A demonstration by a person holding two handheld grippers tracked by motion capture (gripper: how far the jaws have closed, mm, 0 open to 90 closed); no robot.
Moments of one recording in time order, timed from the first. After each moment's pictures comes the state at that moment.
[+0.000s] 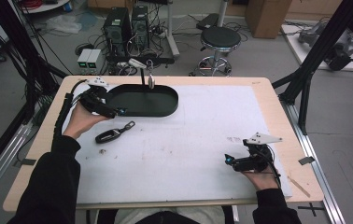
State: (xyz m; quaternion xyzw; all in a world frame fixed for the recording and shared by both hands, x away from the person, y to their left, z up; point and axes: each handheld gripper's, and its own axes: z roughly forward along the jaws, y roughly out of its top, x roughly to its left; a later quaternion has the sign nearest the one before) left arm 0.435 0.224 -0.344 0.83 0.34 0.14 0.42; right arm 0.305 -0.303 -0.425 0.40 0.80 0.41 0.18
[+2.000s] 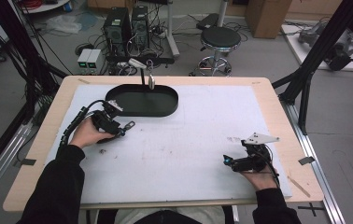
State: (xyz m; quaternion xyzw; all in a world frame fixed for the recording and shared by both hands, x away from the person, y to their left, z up) left arm 0.436 0.207 -0.417 0.90 0.36 0.07 0.24; right arm 0.307 -0.299 -0.427 0.40 0.80 0.41 0.17
